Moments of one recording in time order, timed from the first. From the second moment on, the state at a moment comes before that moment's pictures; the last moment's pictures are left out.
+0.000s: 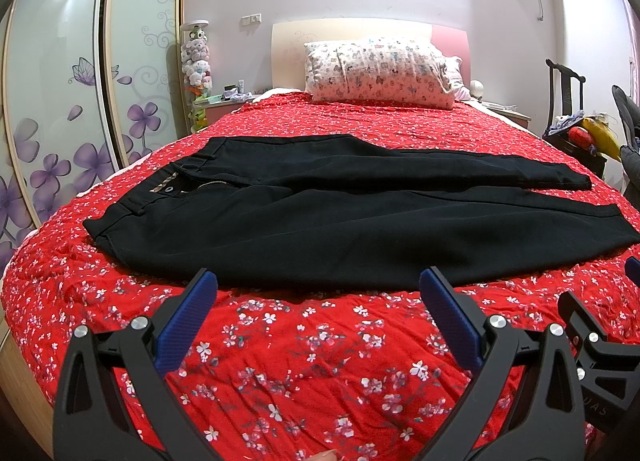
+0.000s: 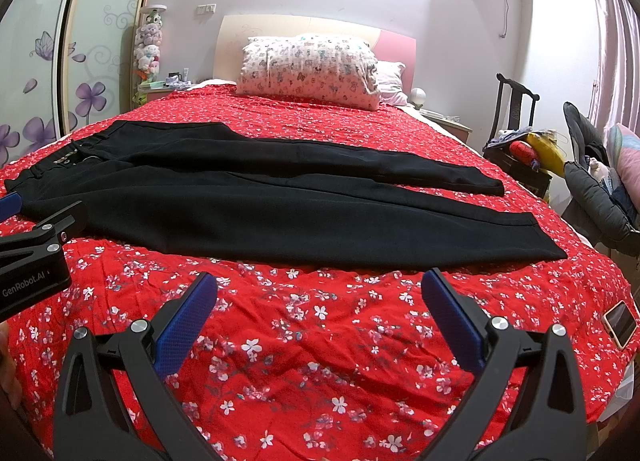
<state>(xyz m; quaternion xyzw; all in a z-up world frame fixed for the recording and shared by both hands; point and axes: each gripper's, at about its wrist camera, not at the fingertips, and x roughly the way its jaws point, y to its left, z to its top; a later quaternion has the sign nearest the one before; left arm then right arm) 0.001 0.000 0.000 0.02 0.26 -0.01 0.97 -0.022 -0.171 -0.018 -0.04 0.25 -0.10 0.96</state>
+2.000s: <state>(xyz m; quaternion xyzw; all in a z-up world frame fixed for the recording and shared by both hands) 0.077 -0.010 -0.003 -0.02 0.32 -0.05 0.95 0.306 -0.592 0.016 0.20 0.33 -0.22 0.90</state>
